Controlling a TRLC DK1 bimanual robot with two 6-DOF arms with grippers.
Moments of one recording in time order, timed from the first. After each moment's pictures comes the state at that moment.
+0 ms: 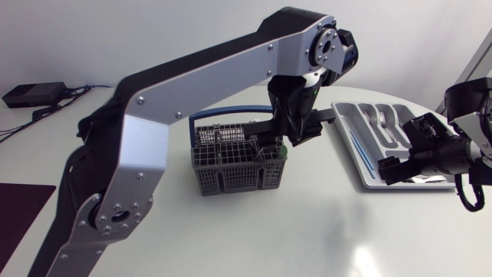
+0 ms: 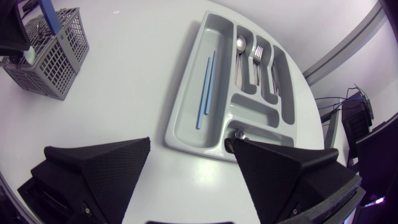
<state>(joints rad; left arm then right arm) -0.89 2.44 2.51 -1.41 -0.21 -1.05 -0.12 1.26 0.75 -0.43 0.03 -0.38</state>
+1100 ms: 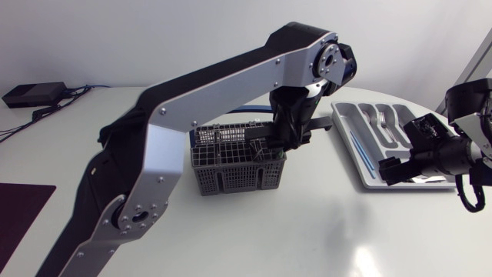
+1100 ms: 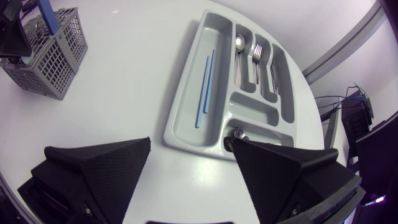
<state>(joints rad) -0.89 2.50 2.57 -1.44 -0.24 -1.05 -0.13 1.26 0.75 -0.42 0.03 -0.39</state>
